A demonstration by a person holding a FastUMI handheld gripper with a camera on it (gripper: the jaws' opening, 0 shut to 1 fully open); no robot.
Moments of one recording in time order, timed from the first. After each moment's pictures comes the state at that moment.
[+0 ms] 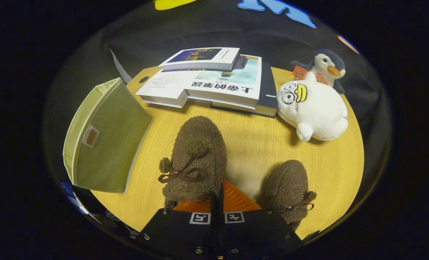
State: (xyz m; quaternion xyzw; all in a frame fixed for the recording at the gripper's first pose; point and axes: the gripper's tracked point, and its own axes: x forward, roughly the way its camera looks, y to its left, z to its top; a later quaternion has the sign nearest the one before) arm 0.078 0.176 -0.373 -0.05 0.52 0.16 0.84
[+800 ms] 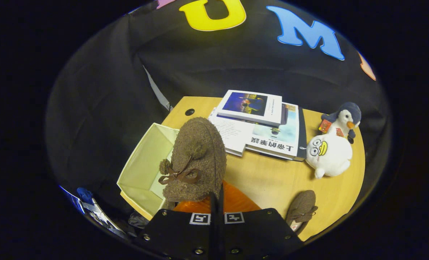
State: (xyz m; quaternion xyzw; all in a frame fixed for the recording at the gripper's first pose) arm 0.078 0.321 -0.226 -0.02 0.46 0.27 0.85
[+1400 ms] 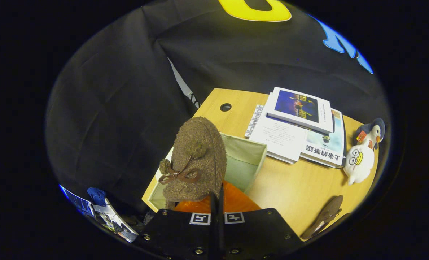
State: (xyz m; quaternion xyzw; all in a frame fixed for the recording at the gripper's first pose) arm 0.062 0.452 -0.244 -0.04 0.50 0.32 0.81
